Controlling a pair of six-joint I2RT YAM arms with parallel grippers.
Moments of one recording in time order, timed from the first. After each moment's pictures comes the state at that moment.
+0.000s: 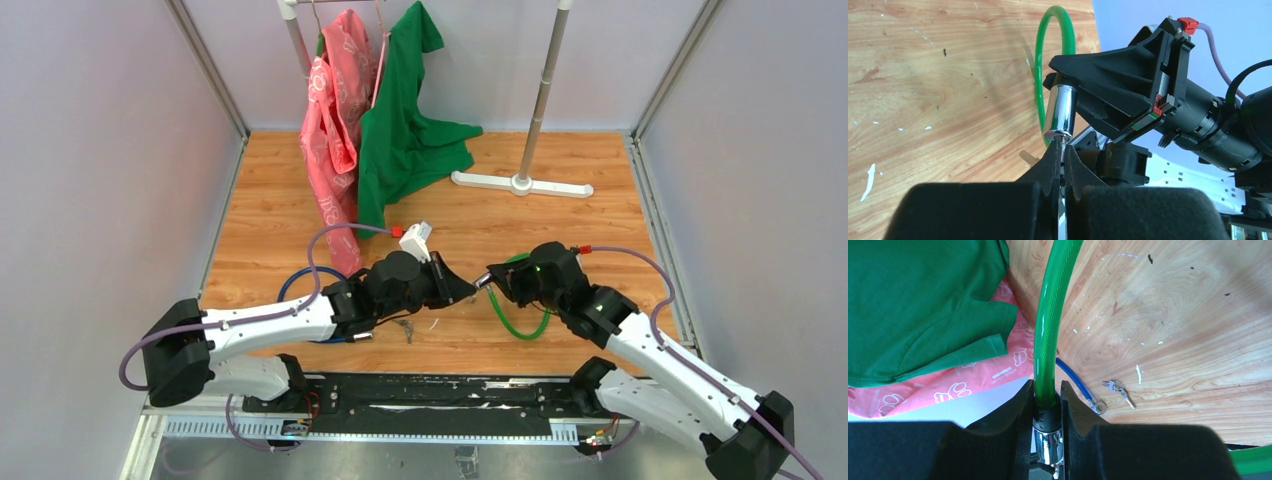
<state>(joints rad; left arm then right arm) -1.09 1.23 0.73 0.17 -0.12 -1.08 0.71 0.79 0.63 -0.47 0.18 1.71</state>
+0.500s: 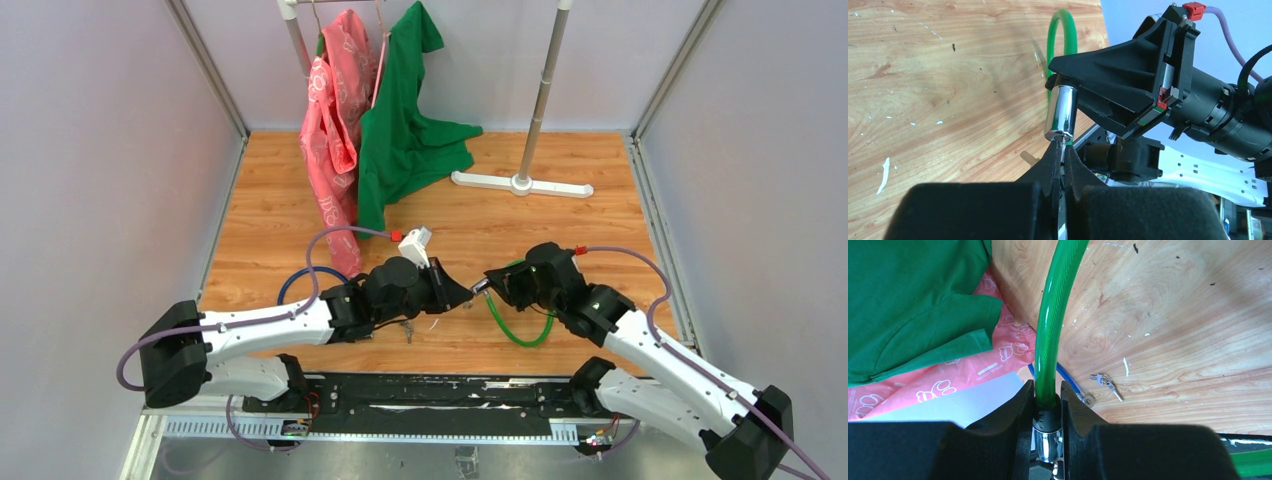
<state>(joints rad) -1.11 1.21 0.69 0.17 -0.13 -1.04 0.73 0.81 0.63 -0.50 0.15 1.70</state>
